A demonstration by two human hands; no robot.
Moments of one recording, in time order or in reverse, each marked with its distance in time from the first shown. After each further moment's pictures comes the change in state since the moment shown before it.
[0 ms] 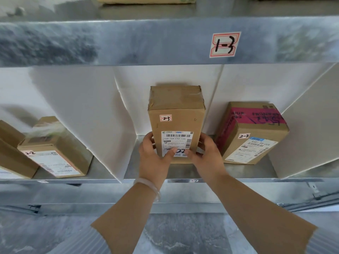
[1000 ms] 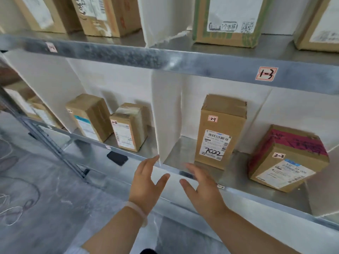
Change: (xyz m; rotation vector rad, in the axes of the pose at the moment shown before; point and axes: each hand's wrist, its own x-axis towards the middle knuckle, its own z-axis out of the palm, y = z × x) left_hand -0.118 -0.003 -0.124 0.376 0.182 -0.080; right_hand -0.107 -0.027 0.043 -0.220 -0.411 -0.375
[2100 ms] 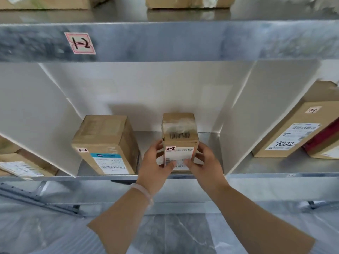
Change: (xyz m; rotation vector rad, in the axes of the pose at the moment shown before) left_hand 0.221 -0.137 -0.101 -0.410 -0.465 0.081; right_hand 0.165 -0.097 0.190 0.272 0.356 0.366
